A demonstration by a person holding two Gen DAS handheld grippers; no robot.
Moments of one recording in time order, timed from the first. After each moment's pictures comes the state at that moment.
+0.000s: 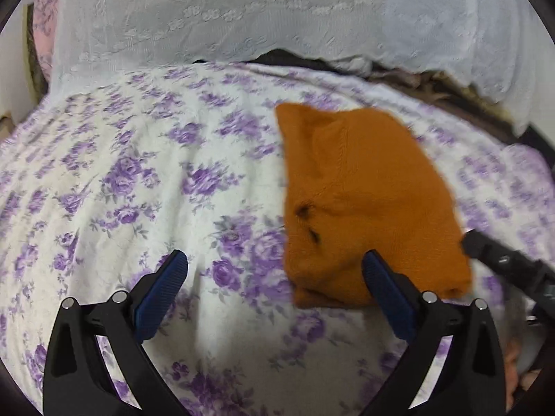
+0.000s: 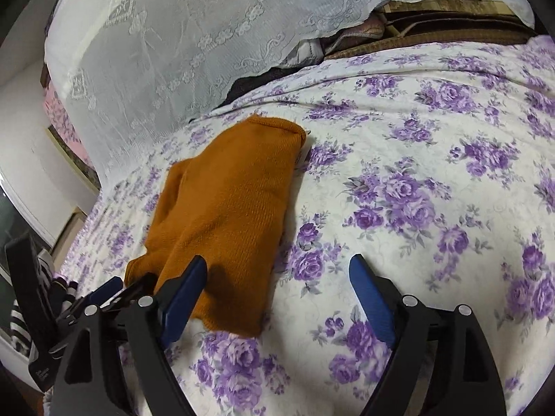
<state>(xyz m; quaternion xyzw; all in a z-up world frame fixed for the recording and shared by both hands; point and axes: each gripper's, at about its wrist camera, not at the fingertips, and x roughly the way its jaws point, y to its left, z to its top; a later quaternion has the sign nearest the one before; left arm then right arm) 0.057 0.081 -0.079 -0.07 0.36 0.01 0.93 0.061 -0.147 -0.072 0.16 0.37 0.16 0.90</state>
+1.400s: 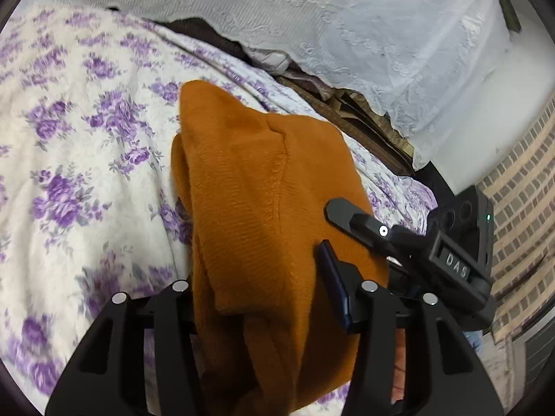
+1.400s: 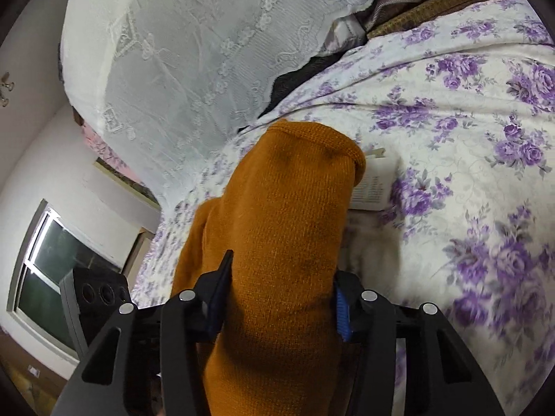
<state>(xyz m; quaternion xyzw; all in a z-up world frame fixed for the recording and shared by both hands) 0.132 0.080 -0.078 -0.23 0.38 -0.22 0.87 0.138 -0.131 -0.066 0.27 0.38 0.29 0.84</state>
